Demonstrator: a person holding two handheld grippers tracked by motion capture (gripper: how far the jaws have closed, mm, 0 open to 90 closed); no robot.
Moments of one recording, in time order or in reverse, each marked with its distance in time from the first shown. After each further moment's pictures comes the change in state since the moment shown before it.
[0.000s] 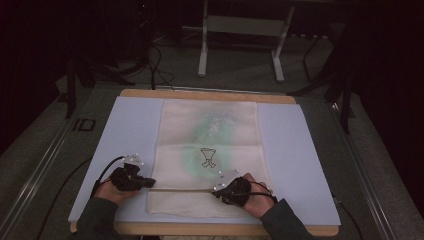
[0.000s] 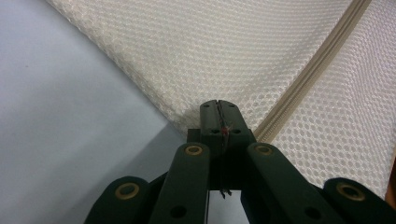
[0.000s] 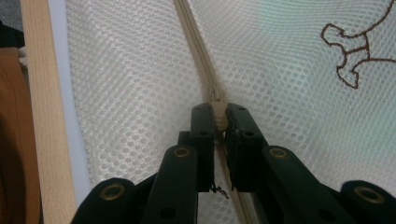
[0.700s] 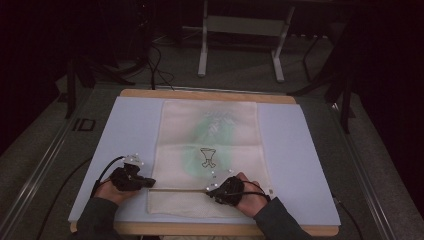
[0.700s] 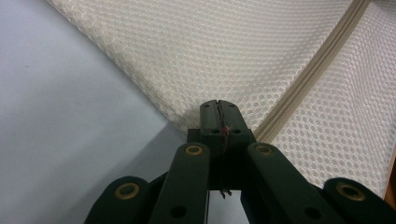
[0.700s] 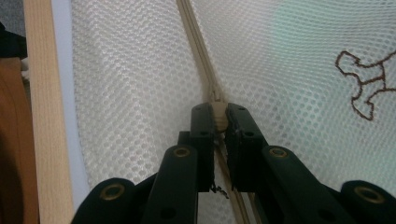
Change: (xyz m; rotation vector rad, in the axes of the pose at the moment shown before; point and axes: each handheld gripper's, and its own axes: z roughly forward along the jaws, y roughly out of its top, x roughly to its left) left arm 0.000 0.000 0.000 0.000 0.001 0.002; right arm 0.004 0.015 0.010 -0.009 0.011 -0.026
